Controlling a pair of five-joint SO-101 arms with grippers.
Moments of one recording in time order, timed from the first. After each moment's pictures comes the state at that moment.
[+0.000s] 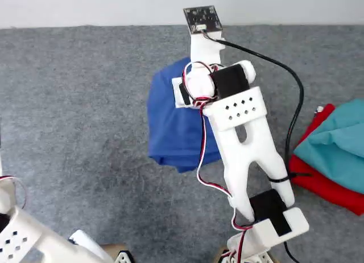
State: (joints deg) left arm -58.4 -52.6 21.0 97.7 -39.7; right arm -24.8 3.1 -27.8 91.2 -12.1
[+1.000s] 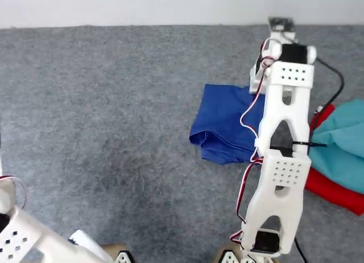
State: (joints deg) left arm -58.4 -52.6 21.0 97.7 -39.7; right arm 3.9 45.2 -64.7 100.4 2.2
